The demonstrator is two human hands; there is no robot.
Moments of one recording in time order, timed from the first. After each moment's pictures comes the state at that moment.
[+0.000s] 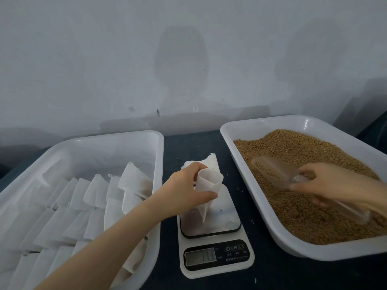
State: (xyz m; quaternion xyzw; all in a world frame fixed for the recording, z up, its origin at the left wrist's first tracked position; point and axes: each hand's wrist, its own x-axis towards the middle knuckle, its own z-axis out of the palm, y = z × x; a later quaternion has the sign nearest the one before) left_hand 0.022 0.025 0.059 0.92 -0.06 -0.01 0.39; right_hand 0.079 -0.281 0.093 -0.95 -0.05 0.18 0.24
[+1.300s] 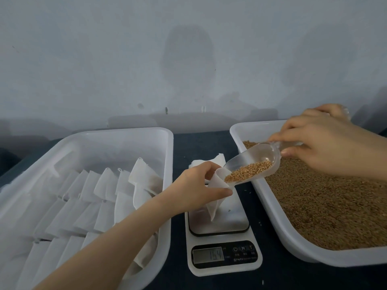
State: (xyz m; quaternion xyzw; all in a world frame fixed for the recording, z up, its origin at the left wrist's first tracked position) left_hand 0.022 0.024 0.060 0.90 -0.07 -0.01 0.43; right_hand 0.069 -0.227 0.171 -0.93 -0.34 -0.16 -0.04
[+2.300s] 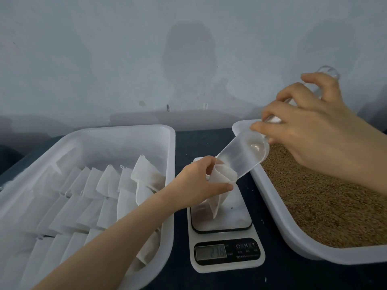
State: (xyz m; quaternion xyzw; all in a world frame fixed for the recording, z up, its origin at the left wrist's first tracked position) left_hand 0.022 0.027 0.062 0.90 -0.06 0.00 0.43; right_hand 0.048 -0.197 0.178 -0.80 -0.44 -0.39 -0.14
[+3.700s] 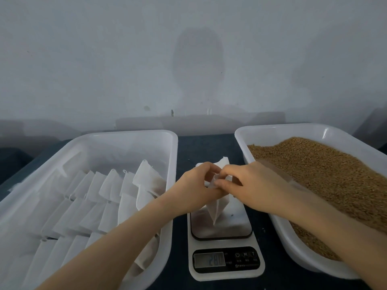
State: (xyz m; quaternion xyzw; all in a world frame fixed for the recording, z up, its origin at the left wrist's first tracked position) left_hand 0.019 0.023 0.068 0.90 -0.05 0.02 0.43; right_hand 0.053 -0.146 0.097 -0.91 -0.38 -0.04 0.16
